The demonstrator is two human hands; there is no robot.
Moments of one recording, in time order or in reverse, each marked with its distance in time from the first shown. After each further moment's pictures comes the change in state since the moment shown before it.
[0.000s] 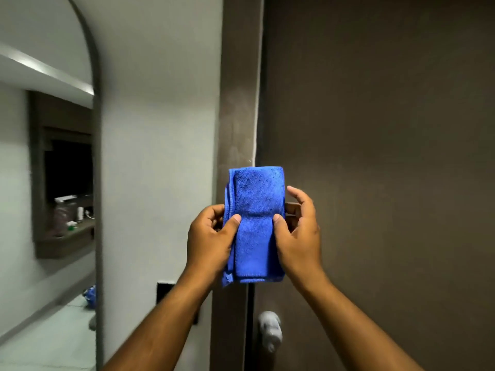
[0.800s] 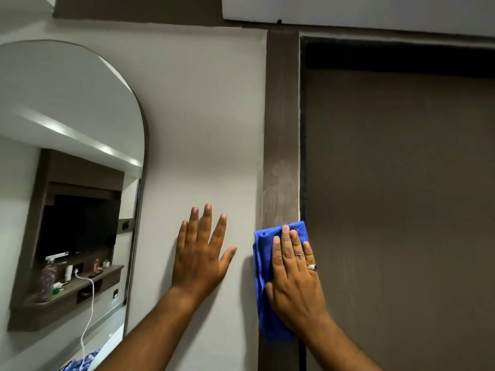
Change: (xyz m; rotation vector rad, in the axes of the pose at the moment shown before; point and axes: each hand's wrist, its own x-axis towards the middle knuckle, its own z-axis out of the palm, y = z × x) left_hand 0.142 -0.011 -0.091 1.200 0.043 0.747; right_hand 0.043 0.022 0.096 -1.231 -0.136 -0.544
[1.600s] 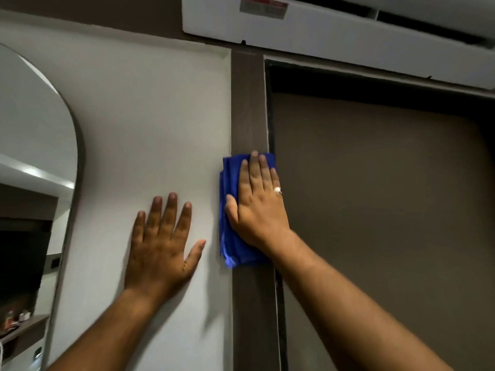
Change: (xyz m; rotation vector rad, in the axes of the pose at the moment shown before) left_hand 0.080 -0.019 0.016 0.044 0.099 0.111; right_hand 0.181 0.032 -0.043 0.027 0.081 0.126
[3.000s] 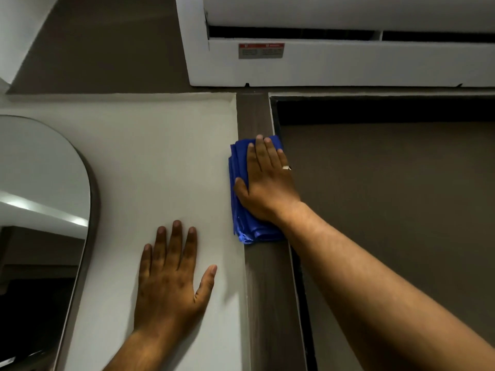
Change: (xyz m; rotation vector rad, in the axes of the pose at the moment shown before) left_hand 0.035 -0.002 0.001 0.012 0.045 -0.126; right_hand 0.112 0.024 -0.024 0.080 0.123 -0.068
